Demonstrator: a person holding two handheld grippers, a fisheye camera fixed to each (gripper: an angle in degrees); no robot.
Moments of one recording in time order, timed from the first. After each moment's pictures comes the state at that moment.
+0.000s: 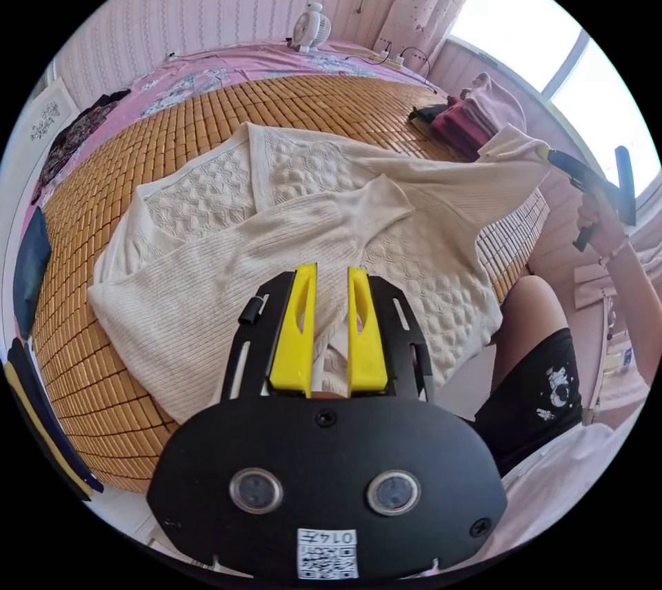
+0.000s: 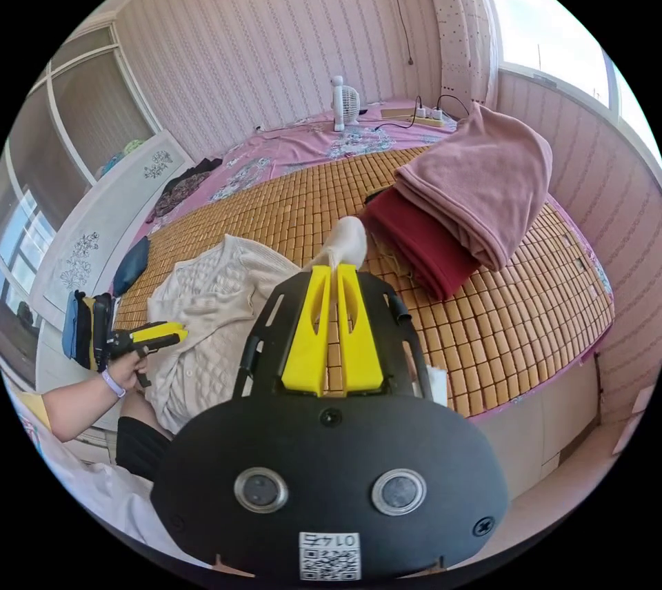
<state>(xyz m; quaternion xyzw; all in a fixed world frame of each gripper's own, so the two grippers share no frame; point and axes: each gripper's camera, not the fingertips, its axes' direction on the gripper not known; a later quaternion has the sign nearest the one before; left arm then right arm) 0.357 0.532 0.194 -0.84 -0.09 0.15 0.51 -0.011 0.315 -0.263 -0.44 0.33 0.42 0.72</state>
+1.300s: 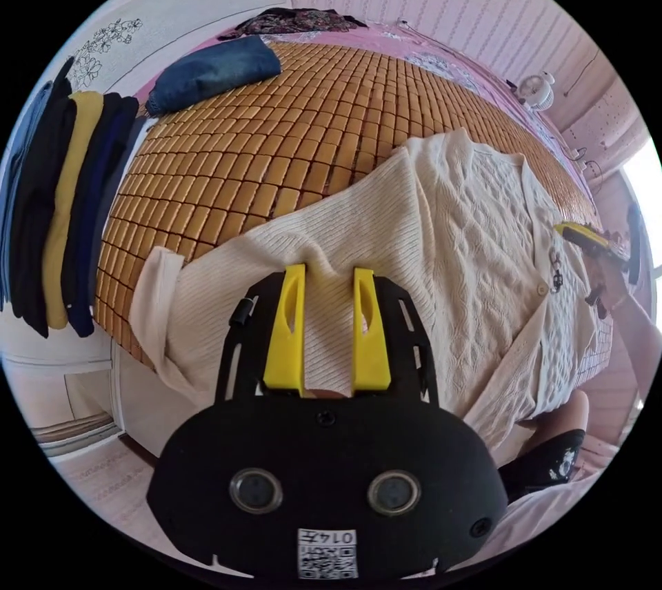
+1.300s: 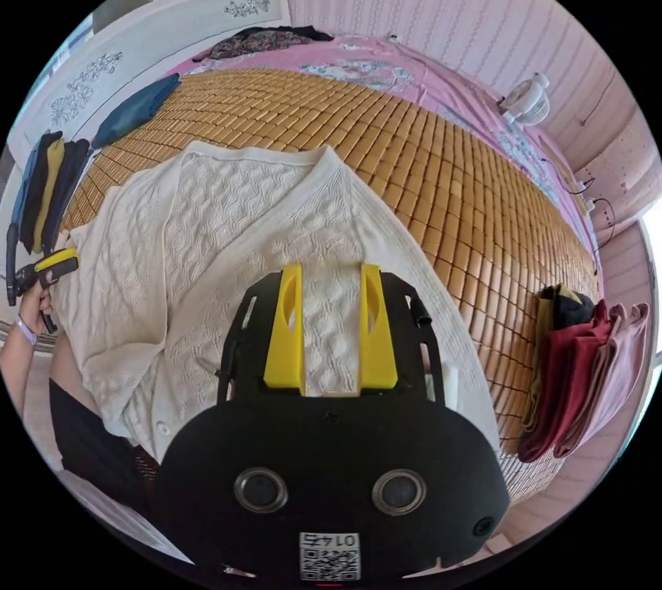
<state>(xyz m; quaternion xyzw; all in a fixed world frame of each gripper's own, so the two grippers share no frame) 0.153 0.373 0.030 -0.74 -0.41 0.10 0.53 -0.119 0.541 0.124 -0.65 0.13 0.25 0.71</state>
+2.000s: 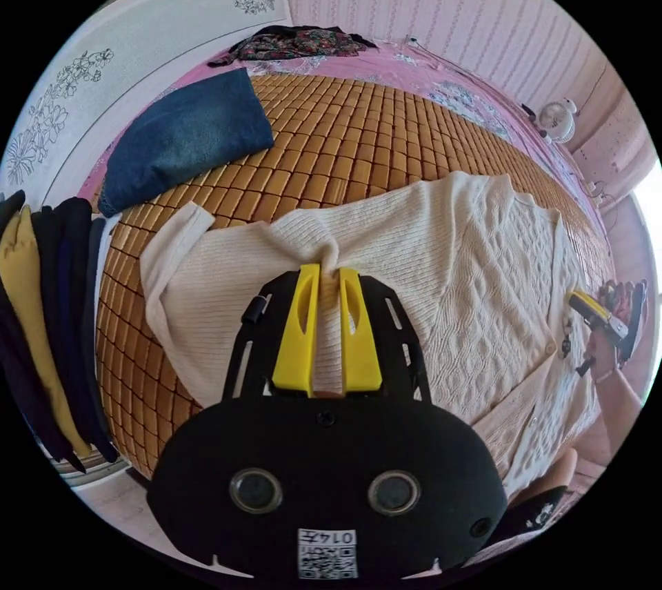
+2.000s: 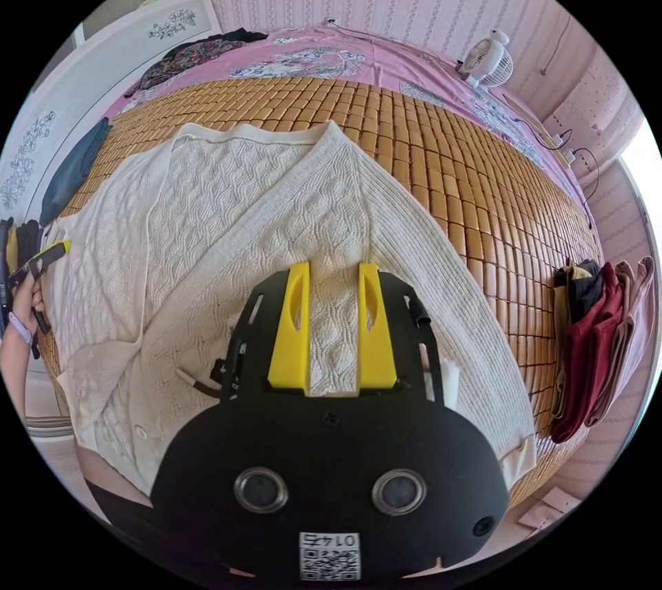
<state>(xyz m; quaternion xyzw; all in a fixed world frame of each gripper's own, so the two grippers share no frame) 0.021 0.421 0.119 -0.71 -0.42 0.10 0.56 -0.116 0.615 0.186 -0.63 0.23 0.30 0.68</state>
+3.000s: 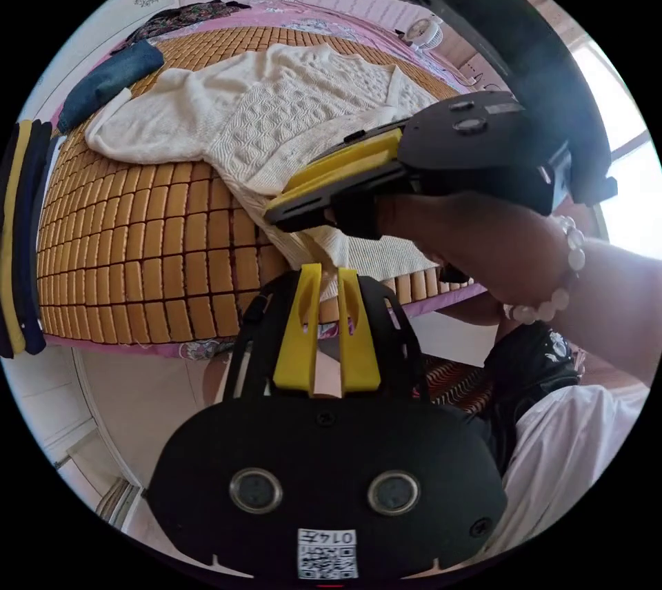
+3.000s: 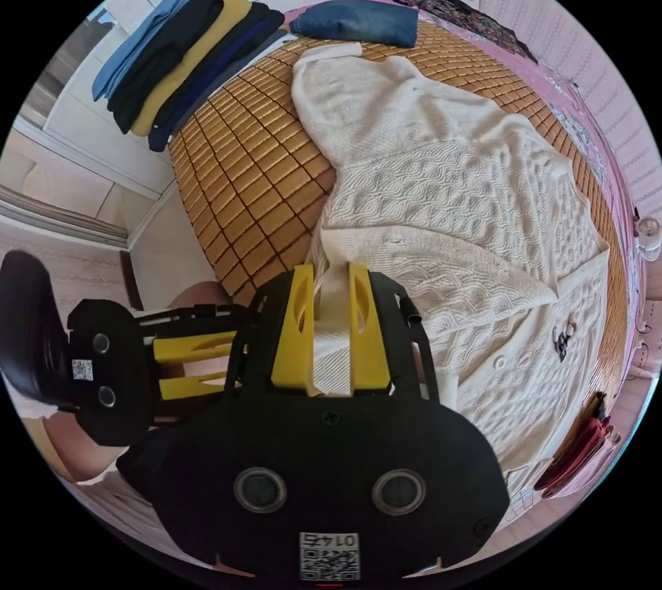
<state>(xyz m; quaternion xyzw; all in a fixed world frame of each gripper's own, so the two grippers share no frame) 0.180 0.416 -0.054 -0.82 -0.22 0.03 0.53 -0.496 0.511 0.310 -0.68 -0.11 0.18 0.70</state>
